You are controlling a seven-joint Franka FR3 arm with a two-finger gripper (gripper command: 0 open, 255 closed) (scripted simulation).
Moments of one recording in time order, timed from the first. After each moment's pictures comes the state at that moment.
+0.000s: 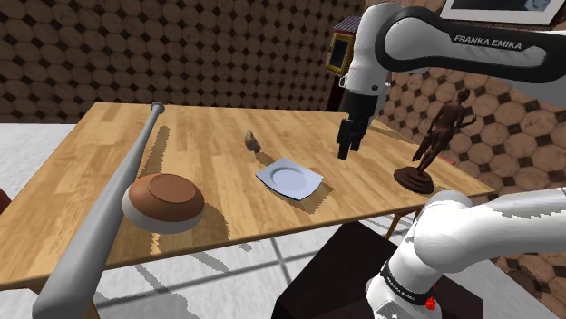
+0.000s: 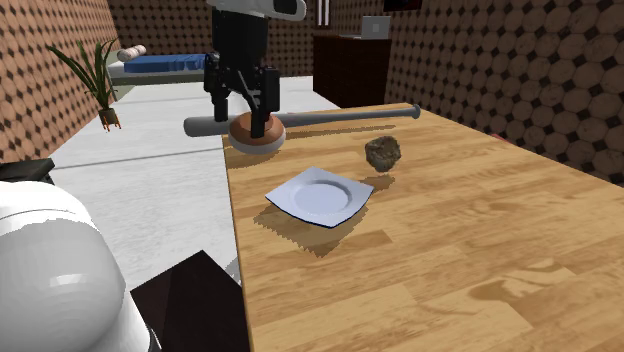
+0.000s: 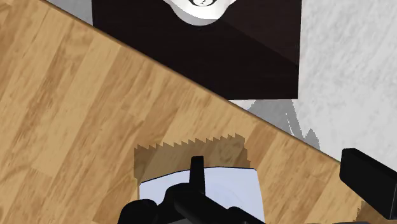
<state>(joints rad) -0.02 -0.79 0.02 -2.42 0.08 1.49 -0.06</state>
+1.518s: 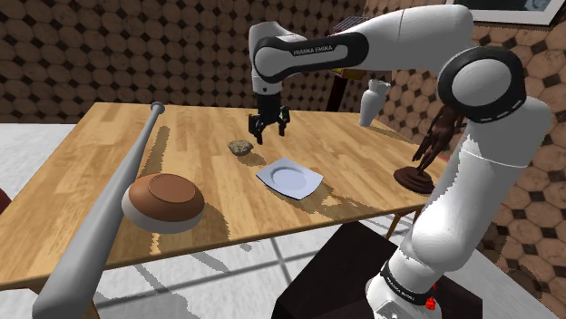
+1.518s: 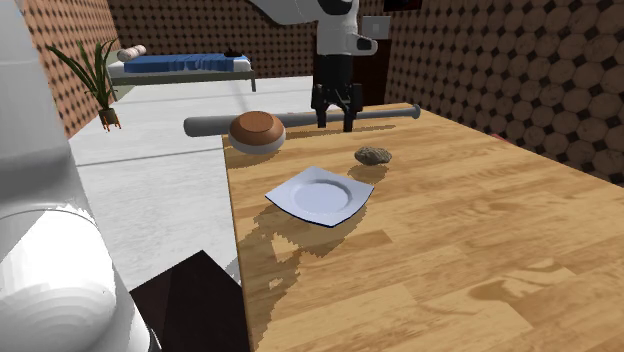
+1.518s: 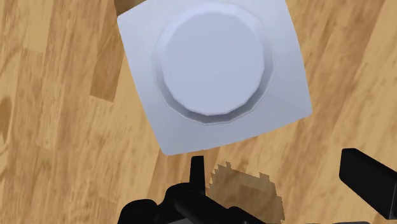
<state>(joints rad) -0.06 0.08 0.18 -1.80 -0.13 1.70 0.33</state>
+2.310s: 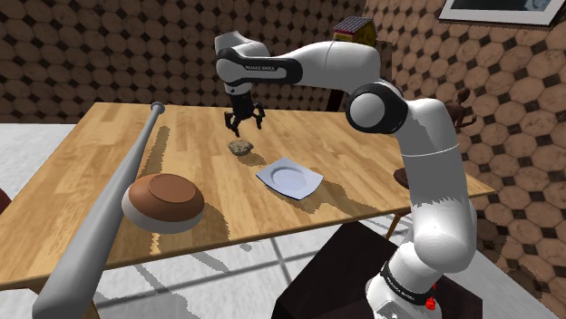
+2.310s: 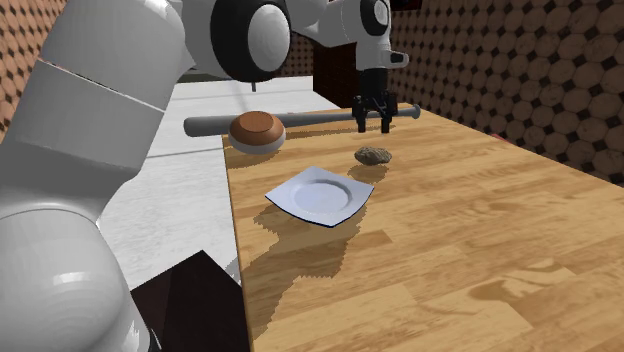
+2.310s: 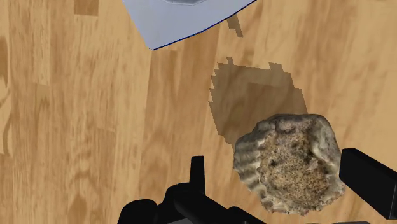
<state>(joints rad) 0.00 0.63 0.13 -1.11 -0.29 1.51 0.44</state>
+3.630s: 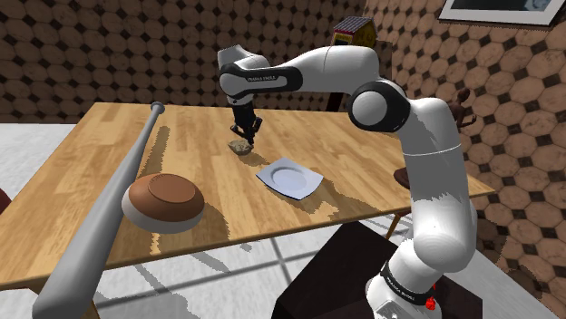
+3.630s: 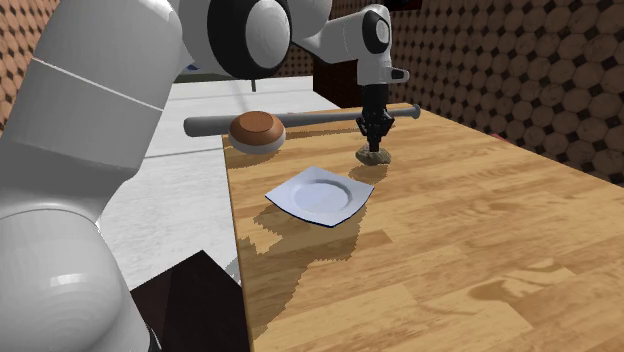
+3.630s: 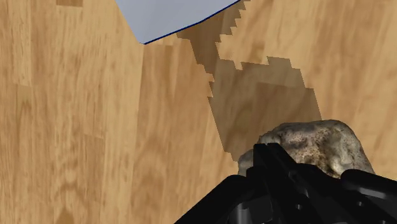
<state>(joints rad) -0.01 0.61 0.13 -1.23 -0.29 1.61 0.46</state>
